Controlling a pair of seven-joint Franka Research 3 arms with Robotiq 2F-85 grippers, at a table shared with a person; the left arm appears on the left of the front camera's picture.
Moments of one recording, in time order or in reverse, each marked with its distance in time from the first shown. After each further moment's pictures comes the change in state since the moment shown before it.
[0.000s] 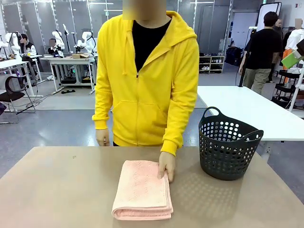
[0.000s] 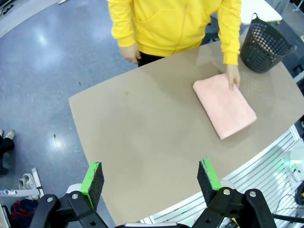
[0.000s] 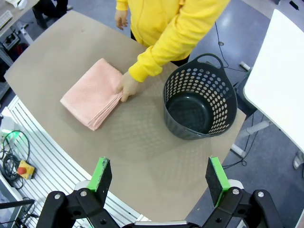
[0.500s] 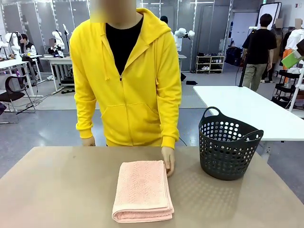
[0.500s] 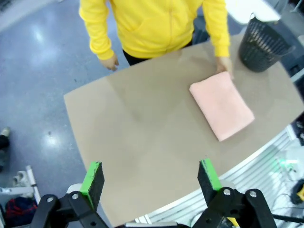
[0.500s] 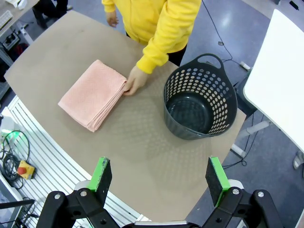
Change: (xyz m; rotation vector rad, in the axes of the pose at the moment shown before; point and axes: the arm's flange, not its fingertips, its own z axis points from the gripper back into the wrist) left arm -0.002 0.004 -0.014 -0.038 0.024 0.031; right arm 0.000 0.000 0.000 0.000 0.000 0.000
